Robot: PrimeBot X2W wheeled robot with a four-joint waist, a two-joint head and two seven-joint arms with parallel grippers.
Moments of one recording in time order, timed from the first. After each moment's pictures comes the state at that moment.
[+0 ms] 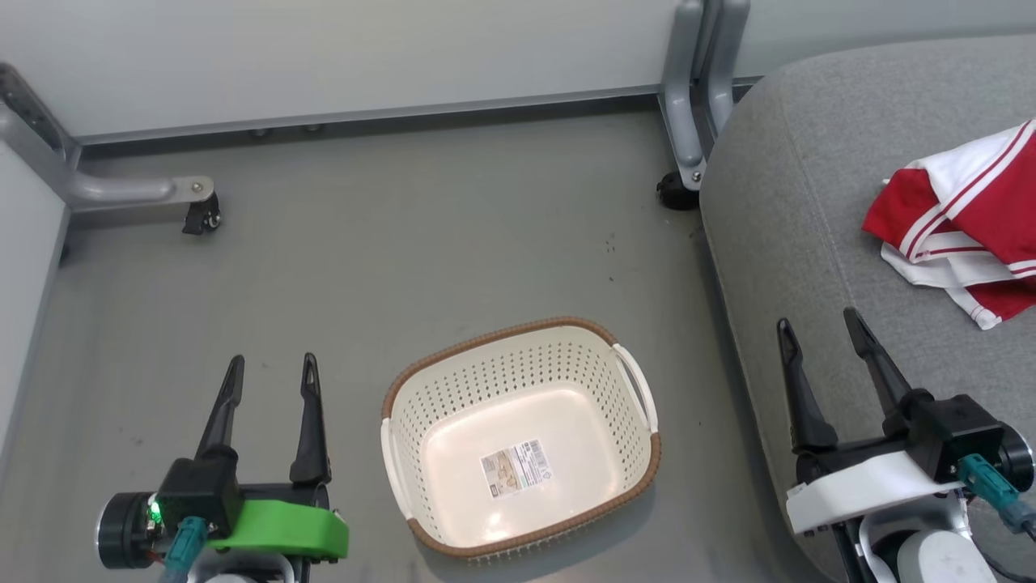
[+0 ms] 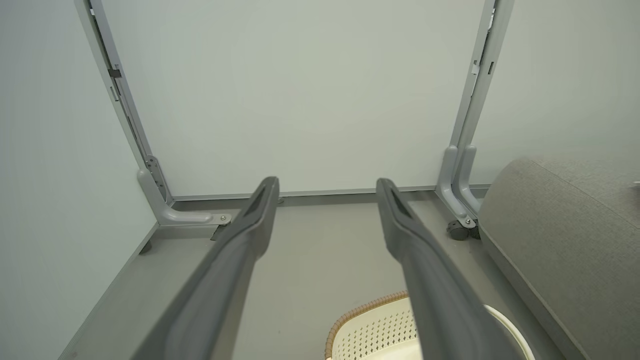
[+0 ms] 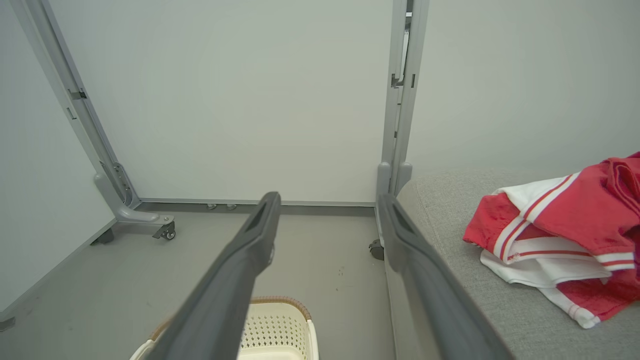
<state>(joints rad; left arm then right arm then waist) -0.04 0.18 -0.22 0.08 -0.27 0.13 -0.26 0.02 -0.05 0.01 -0.10 0.08 0.13 -0.13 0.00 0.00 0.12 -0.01</state>
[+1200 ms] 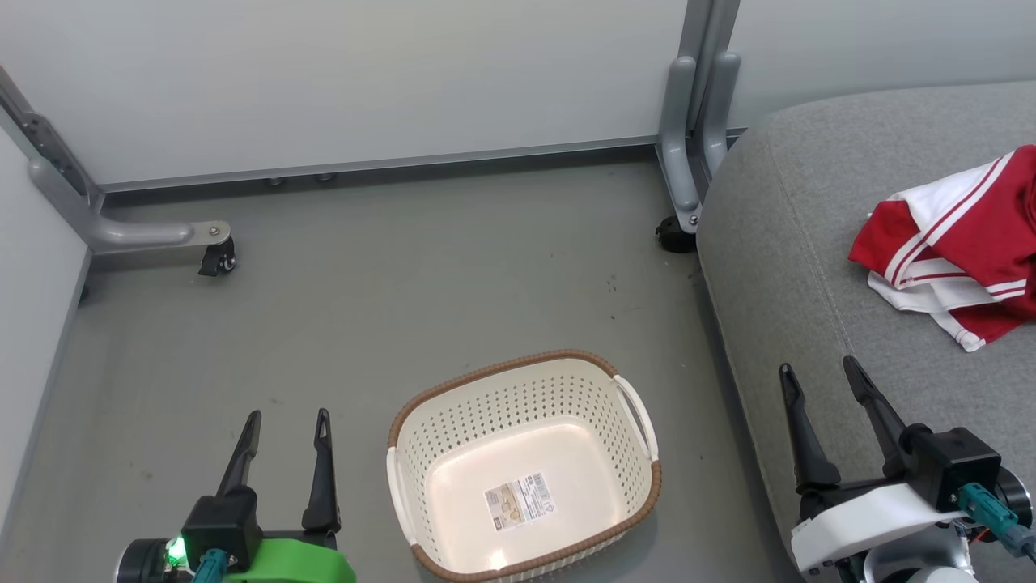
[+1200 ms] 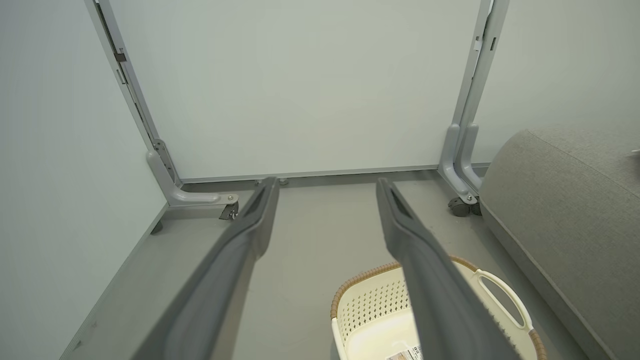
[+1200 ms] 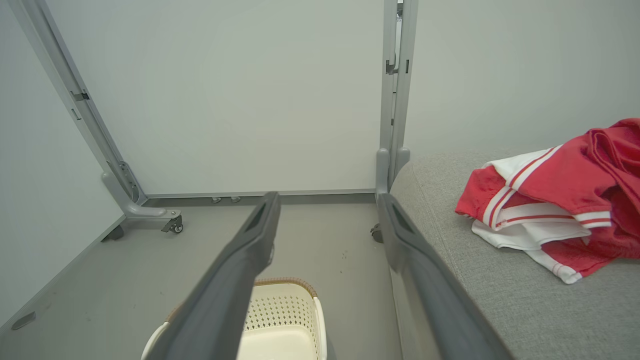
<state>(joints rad) 0.03 0.12 -0.16 0.17 -0.18 0.06 -0.26 0.10 -0.05 0.01 -0.09 0.12 0.13 -0.10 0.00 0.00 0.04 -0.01</state>
